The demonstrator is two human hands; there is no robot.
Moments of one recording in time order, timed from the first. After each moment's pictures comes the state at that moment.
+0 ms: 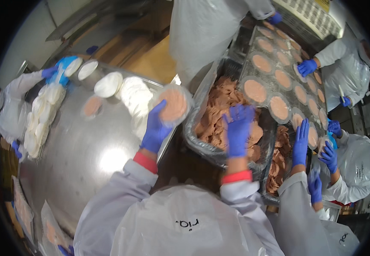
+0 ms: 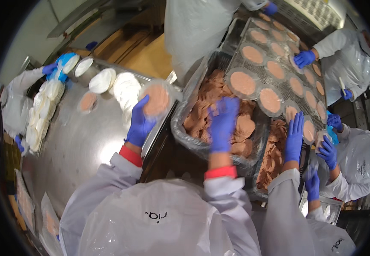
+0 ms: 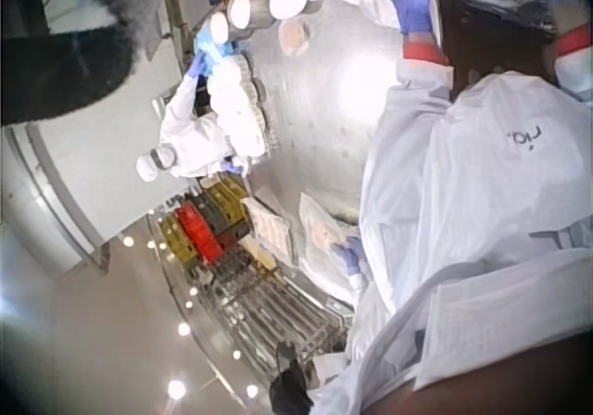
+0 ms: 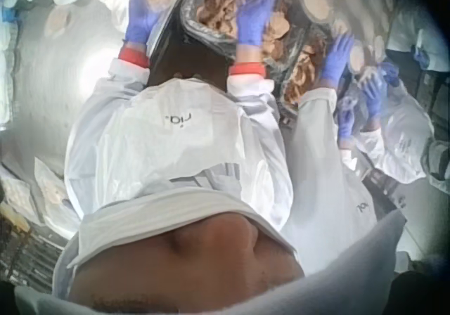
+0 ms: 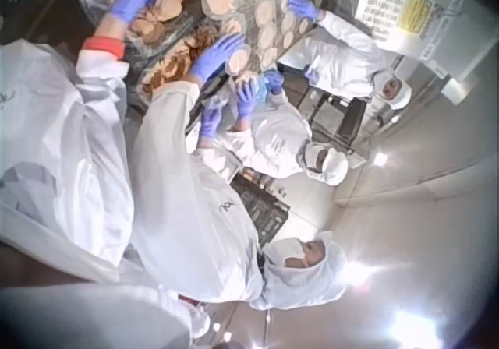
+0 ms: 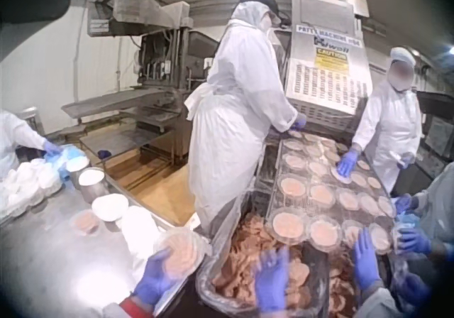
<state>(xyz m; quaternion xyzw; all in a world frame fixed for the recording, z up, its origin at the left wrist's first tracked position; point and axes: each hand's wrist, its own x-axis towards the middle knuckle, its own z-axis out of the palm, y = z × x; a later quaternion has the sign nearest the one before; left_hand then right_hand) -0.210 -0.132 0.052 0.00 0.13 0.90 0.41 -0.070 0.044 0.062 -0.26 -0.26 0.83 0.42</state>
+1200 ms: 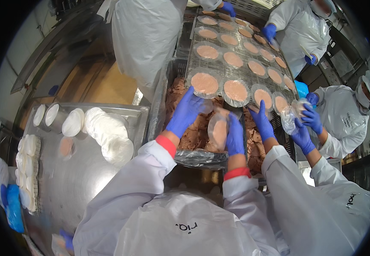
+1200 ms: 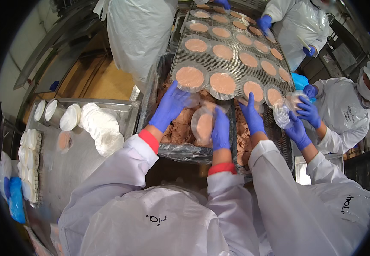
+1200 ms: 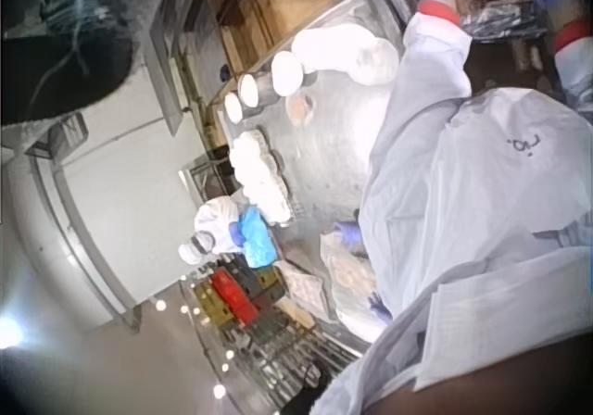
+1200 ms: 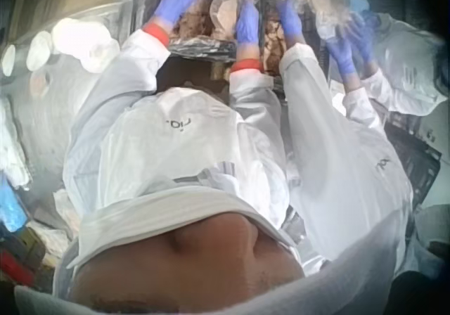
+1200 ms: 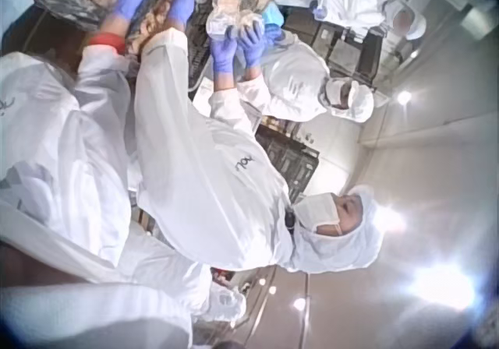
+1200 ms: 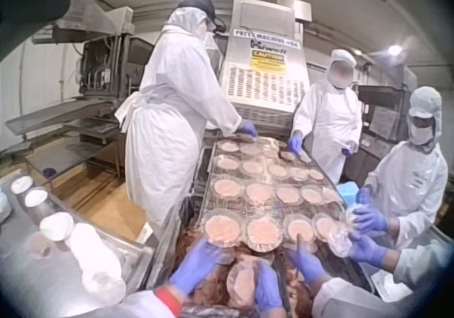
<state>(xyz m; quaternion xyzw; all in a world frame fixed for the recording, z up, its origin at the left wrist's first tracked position) -0.151 0.082 0.045 0.12 0.16 0.78 0.60 0.033 0.145 0.015 -0.44 -0.35 0.70 0.44</state>
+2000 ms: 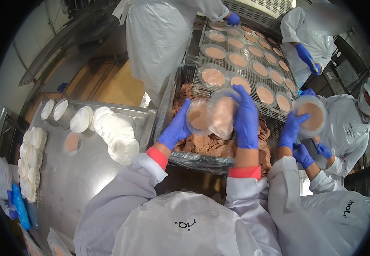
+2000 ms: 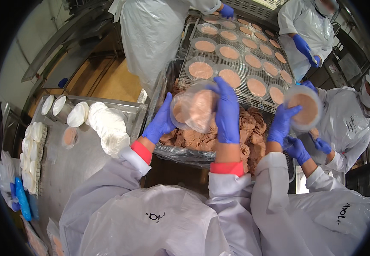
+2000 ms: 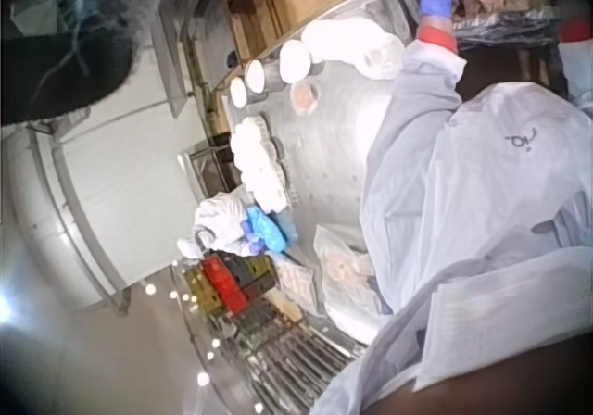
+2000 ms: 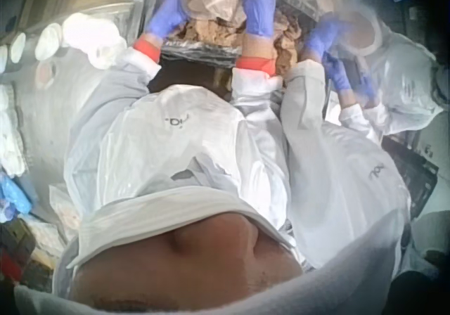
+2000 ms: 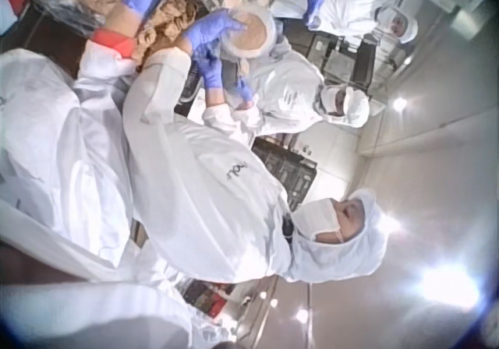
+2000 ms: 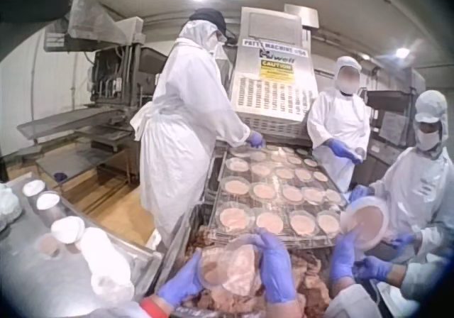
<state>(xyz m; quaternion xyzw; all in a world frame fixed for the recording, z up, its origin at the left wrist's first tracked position) -0.149 0.014 0.087 0.14 0.16 0.70 0.69 -0.006 0.103 0.187 -0.30 -0.45 0.70 0.46</state>
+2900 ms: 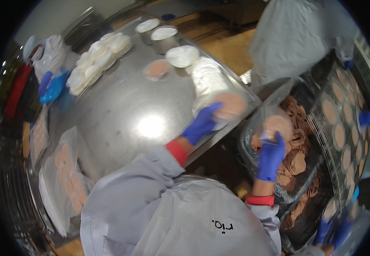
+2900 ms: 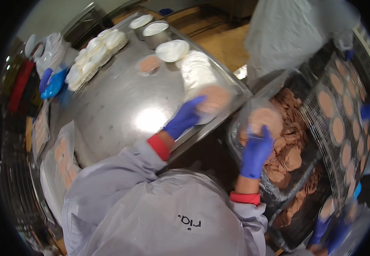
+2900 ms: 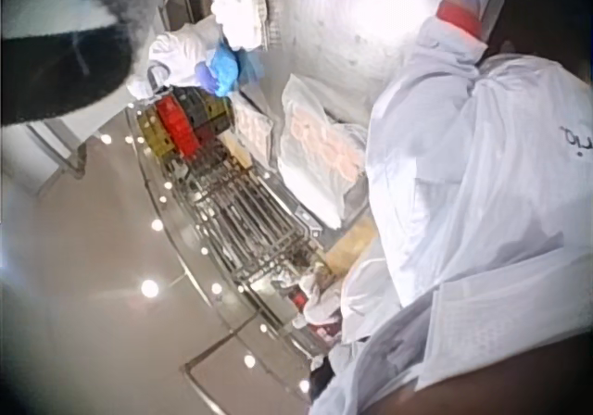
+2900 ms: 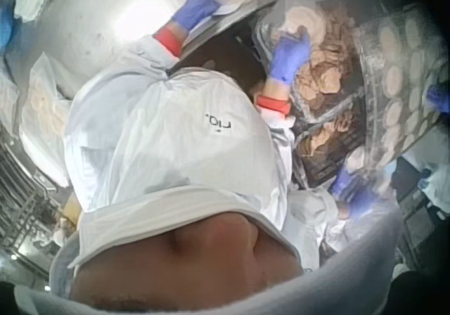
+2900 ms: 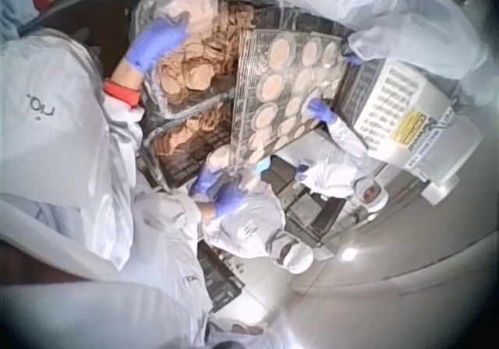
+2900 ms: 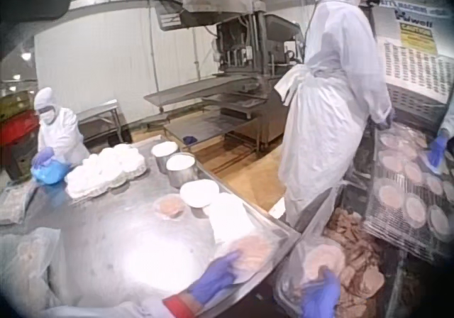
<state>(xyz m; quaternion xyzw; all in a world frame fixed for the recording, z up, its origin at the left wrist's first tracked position) -0.226 -0.182 0.003 -0.08 0.31 0.88 0.35 -0.092 -0.003 0.037 -0.32 -0.29 0.85 0.31</state>
